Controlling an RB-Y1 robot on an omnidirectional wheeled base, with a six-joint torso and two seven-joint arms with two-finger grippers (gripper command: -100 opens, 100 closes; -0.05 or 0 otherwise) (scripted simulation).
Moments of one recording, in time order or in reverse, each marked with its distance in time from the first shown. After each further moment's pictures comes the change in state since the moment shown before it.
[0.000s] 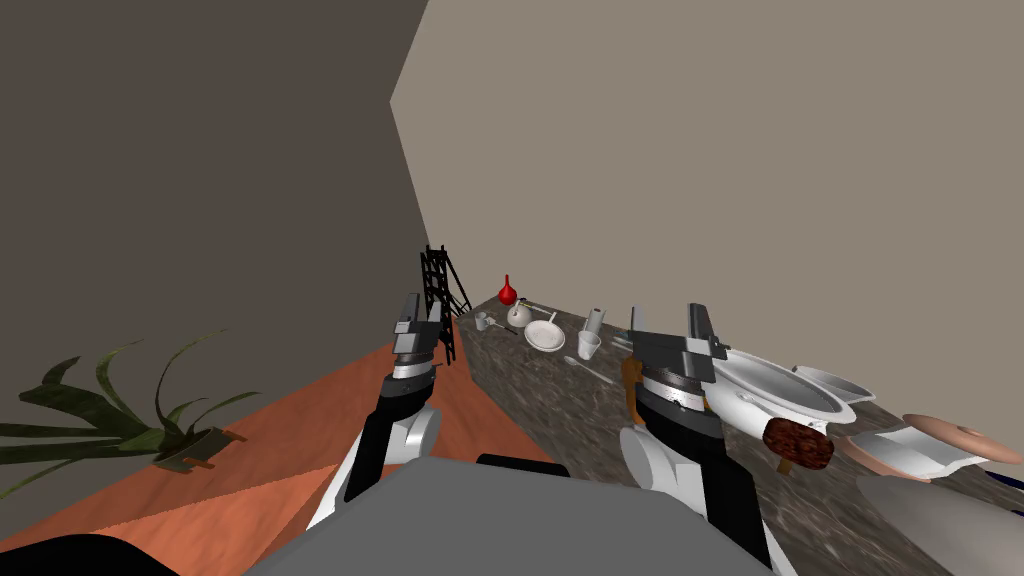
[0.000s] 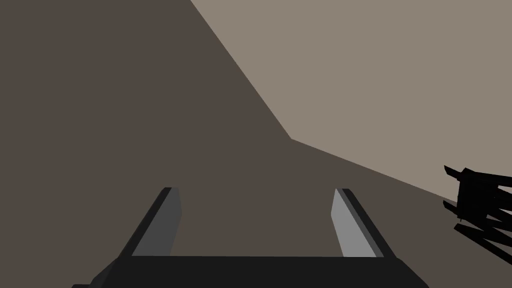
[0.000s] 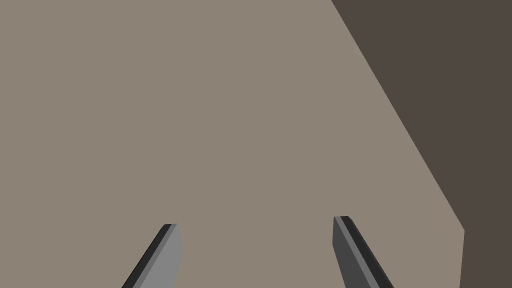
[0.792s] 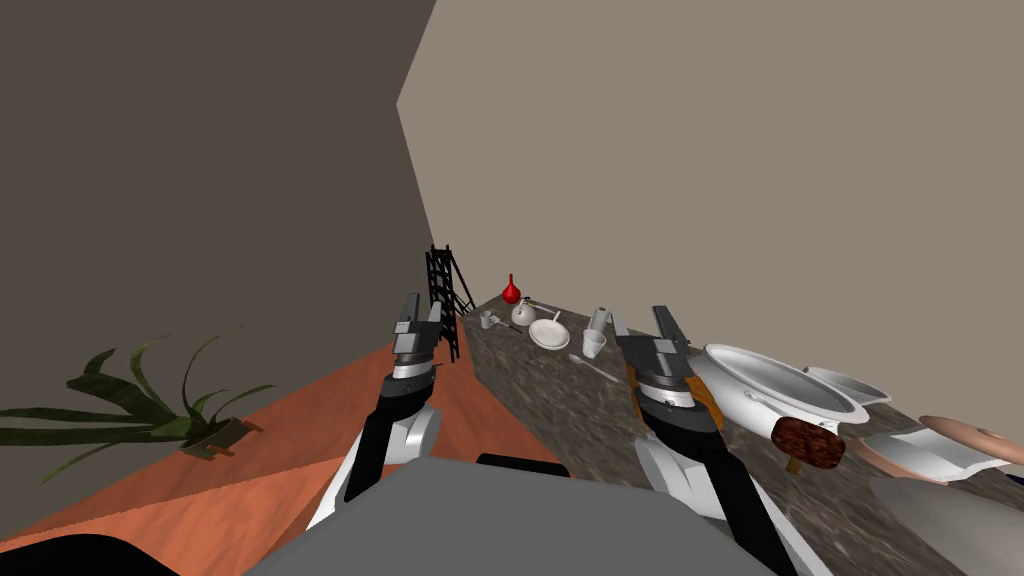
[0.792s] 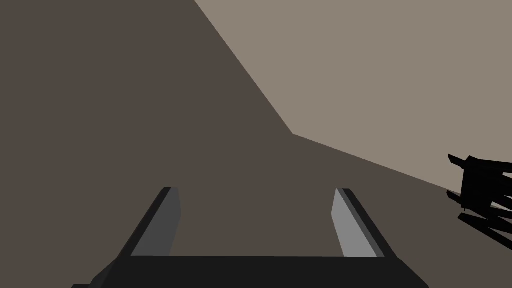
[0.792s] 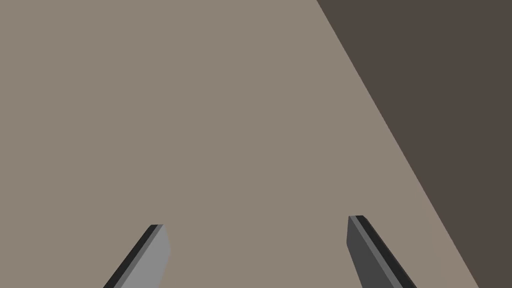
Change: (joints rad) left arm 0.000 0.000 0.000 0.000 0.000 0.000 0.000; right arm -0.005 -0.245 0.000 0.066 0.032 -0.009 0.012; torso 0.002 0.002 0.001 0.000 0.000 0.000
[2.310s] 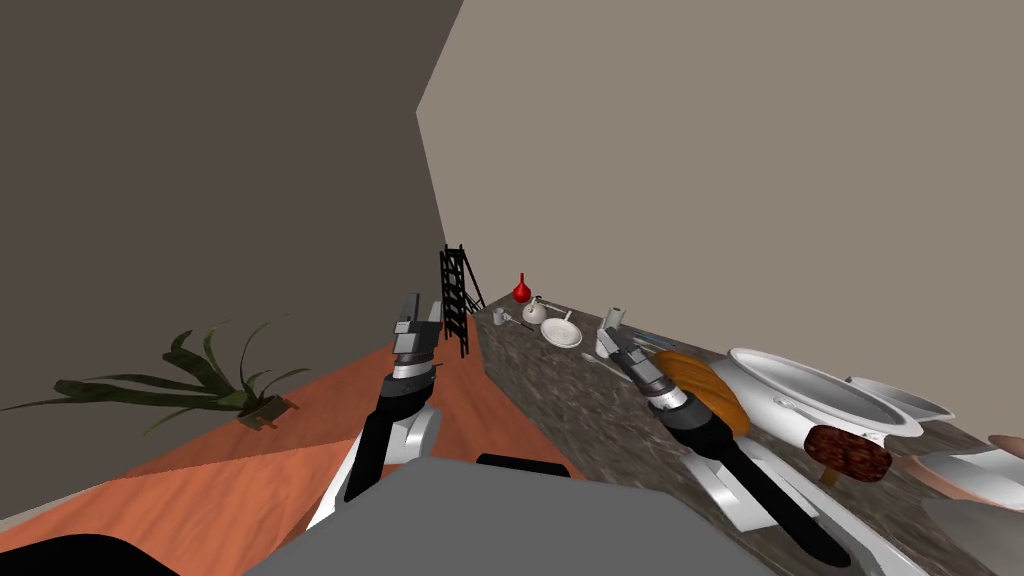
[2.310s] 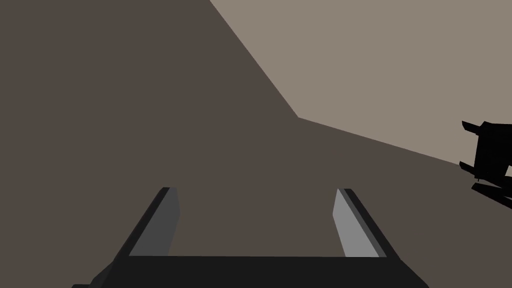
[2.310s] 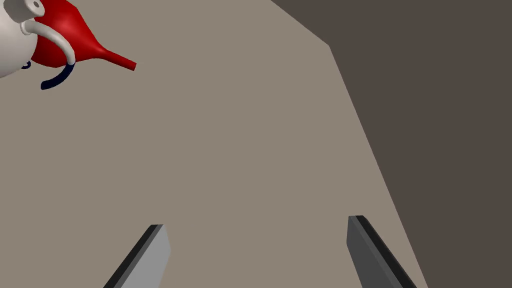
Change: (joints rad) left arm 0.000 0.000 0.000 0.000 0.000 0.000 0.000; right arm -0.011 -0.484 0.007 0.209 0.093 -0.018 0.036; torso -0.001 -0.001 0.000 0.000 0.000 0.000
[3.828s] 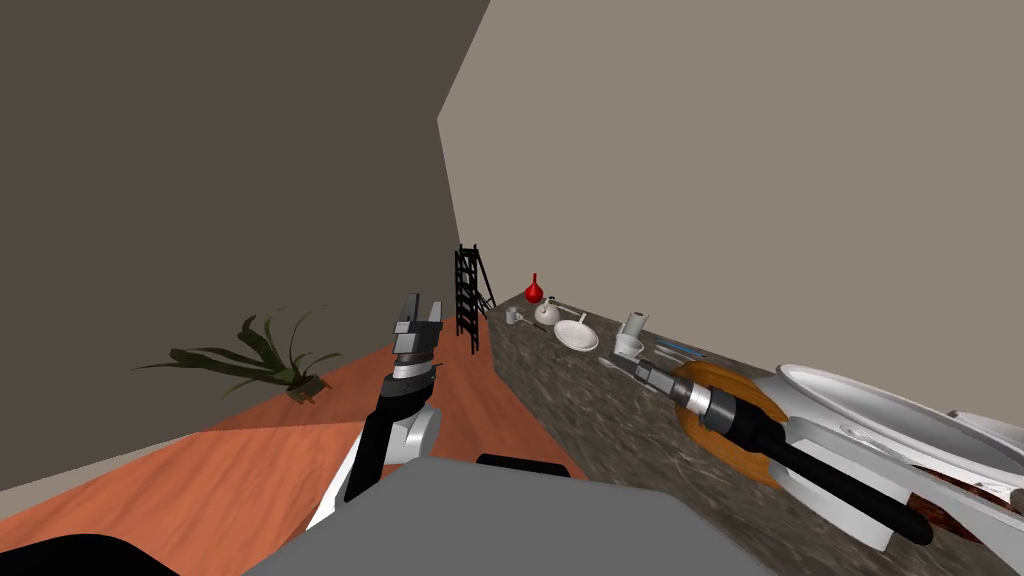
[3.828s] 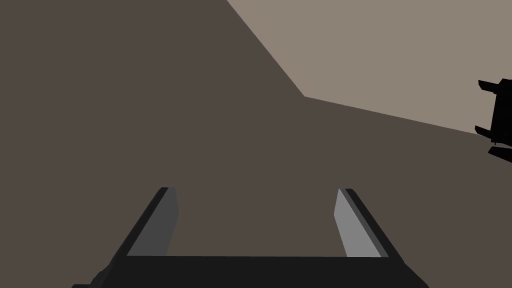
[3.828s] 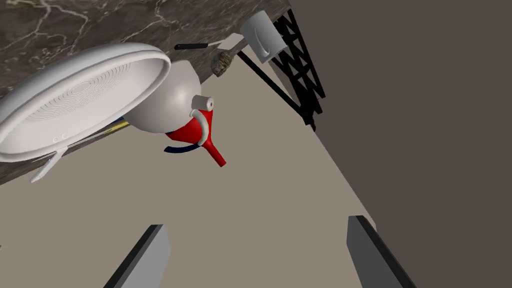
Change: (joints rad) left arm 0.000 0.000 0.000 0.000 0.000 0.000 0.000; right arm 0.003 -0.501 0.037 0.266 0.115 -0.009 0.041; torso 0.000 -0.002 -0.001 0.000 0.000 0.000
